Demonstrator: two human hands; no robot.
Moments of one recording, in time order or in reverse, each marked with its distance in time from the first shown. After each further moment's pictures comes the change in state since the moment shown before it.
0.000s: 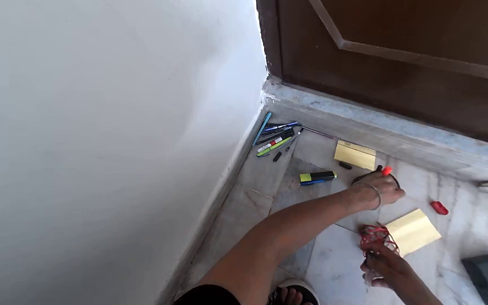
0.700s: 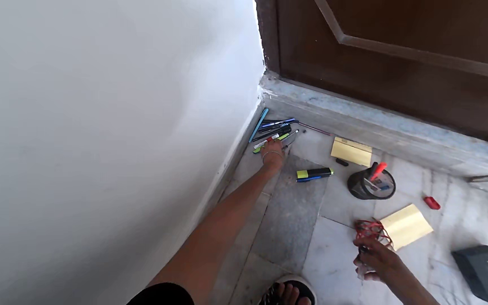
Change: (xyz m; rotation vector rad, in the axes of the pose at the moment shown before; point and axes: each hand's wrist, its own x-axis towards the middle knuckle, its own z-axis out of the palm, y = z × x) left_hand -0.156 -0.148 0.000 -0.296 0.287 -1.259; right_hand -0.001 -0.004 0.007 0.010 0.005 0.037
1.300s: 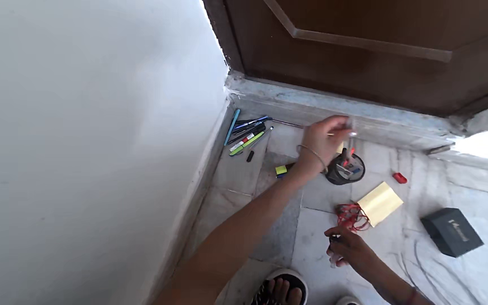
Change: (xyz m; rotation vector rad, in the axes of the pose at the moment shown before) left_hand -0.127 0.157 -0.039 -0.899 0.051 0.804; right_hand 0.006 0.006 0.018 -0.035 -0.054 0.004
